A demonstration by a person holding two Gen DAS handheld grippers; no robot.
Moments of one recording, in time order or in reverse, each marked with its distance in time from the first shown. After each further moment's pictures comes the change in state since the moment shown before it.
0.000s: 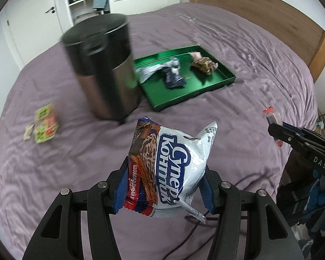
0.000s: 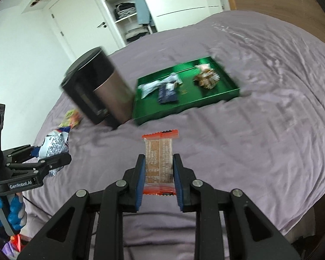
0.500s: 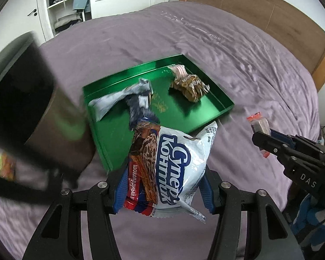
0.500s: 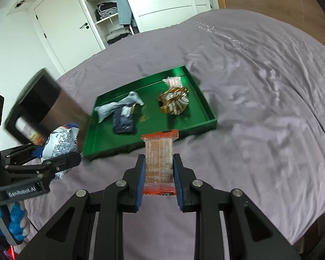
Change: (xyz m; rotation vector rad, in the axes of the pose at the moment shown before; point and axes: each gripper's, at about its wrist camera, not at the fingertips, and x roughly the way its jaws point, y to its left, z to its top) left arm 0.118 -0.043 0.116 0.008 -0.006 -0.073; right arm 0.090 -0.079 0.087 -0.005 0.018 -0.074
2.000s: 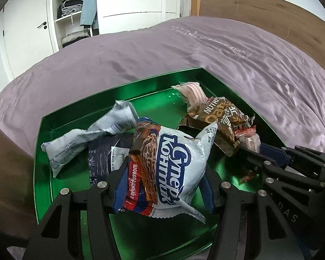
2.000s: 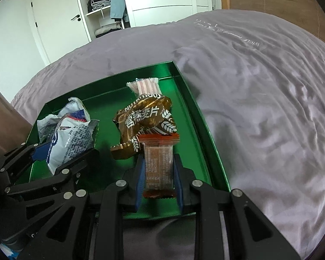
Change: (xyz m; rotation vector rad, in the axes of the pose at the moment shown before) left arm 0.136 -0.010 0.048 -0.043 -0.192 0.120; right arm 0.143 -0.027 0.043 -0.081 -0.025 -0.110
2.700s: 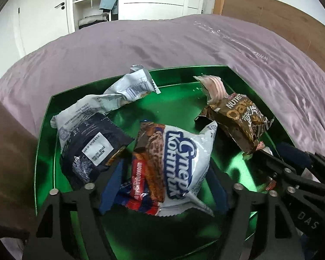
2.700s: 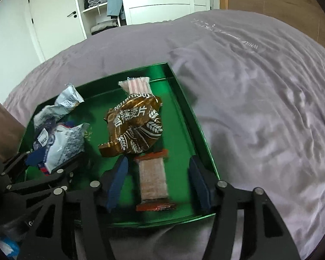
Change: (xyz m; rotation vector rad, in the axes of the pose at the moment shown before) left arm 0.011 0.027 -0.003 -0.138 0.050 0.030; right arm 0.000 0.001 0.009 -0.007 0.005 -0.030
